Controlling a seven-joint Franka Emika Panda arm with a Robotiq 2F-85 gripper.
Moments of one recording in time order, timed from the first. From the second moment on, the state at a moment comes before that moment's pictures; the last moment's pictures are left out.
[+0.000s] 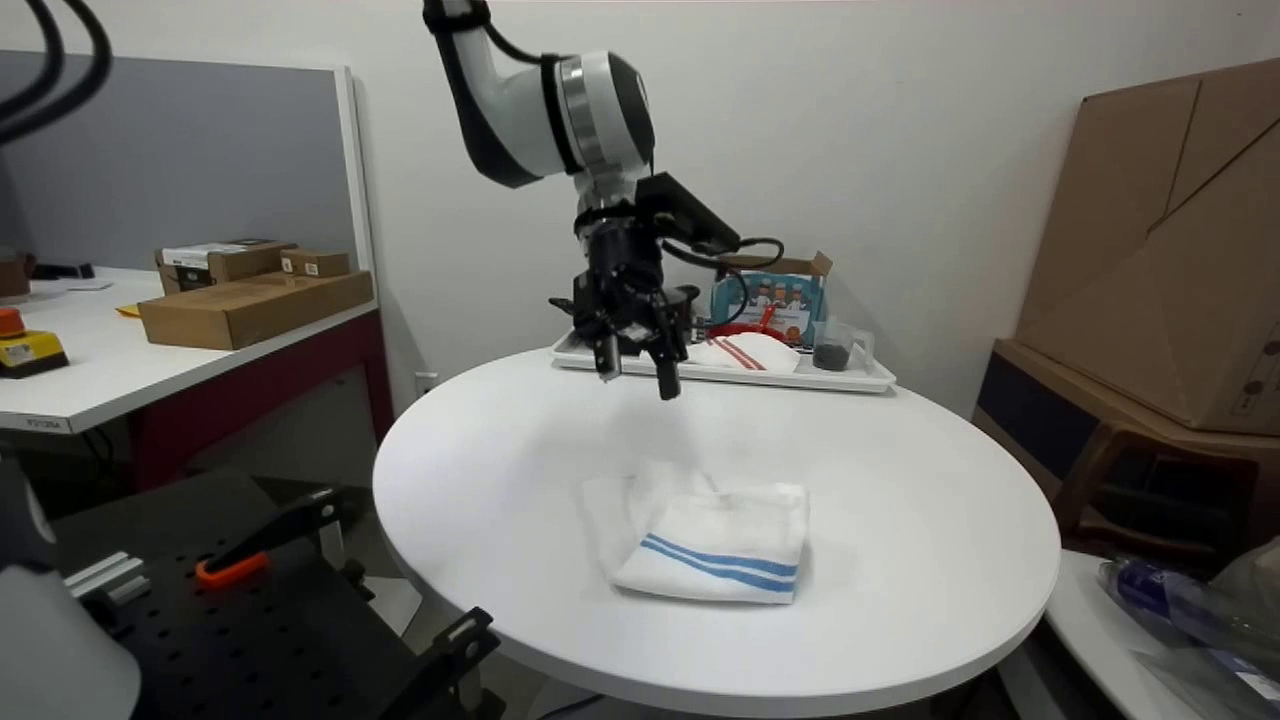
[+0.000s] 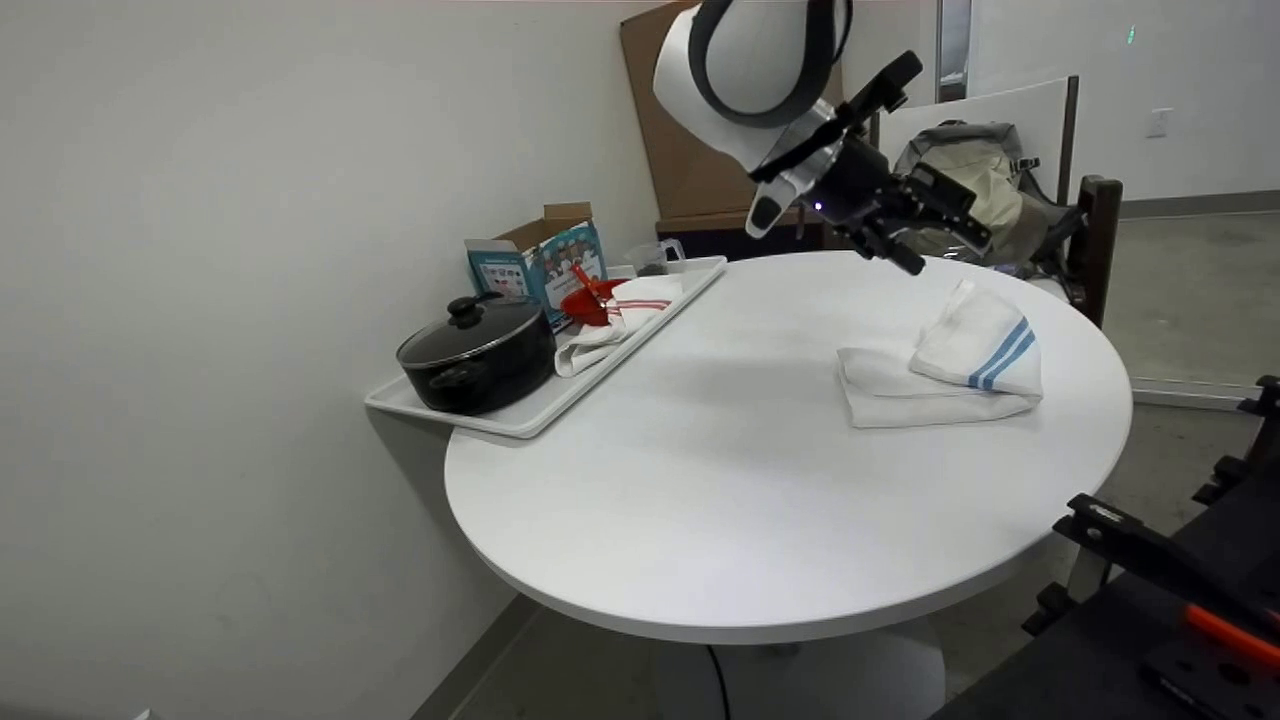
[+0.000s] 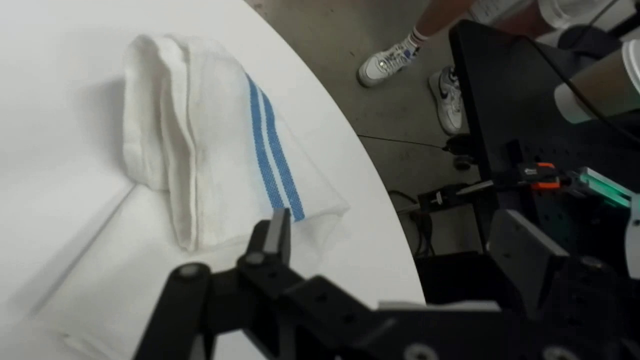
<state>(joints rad) -0.02 0.40 0.15 -2.12 -0.62 1.84 -1.07</state>
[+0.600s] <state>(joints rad) -0.11 0.18 0.02 -2.13 -0.26 1.75 -1.06</state>
